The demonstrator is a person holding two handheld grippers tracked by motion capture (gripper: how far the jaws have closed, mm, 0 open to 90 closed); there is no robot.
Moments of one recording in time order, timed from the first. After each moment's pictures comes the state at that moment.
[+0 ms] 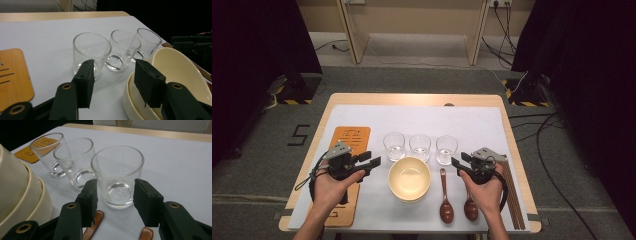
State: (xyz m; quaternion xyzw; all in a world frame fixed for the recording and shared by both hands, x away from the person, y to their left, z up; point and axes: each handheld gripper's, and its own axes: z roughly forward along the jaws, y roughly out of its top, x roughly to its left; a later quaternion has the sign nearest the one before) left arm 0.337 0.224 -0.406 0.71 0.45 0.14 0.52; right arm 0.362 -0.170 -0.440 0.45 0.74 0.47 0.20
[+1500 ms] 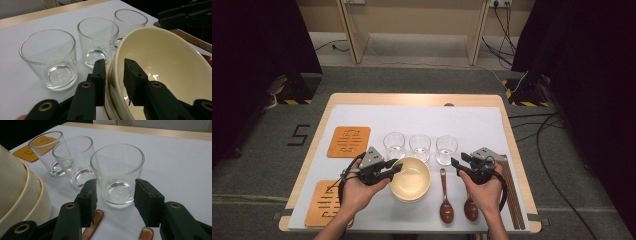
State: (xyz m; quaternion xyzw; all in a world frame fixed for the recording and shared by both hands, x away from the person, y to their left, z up) left arm 0.341 0.163 -0.426 0.78 0.37 0.17 0.48; right arm 0.363 -0.169 -0.442 0.45 0.74 0.46 0.20
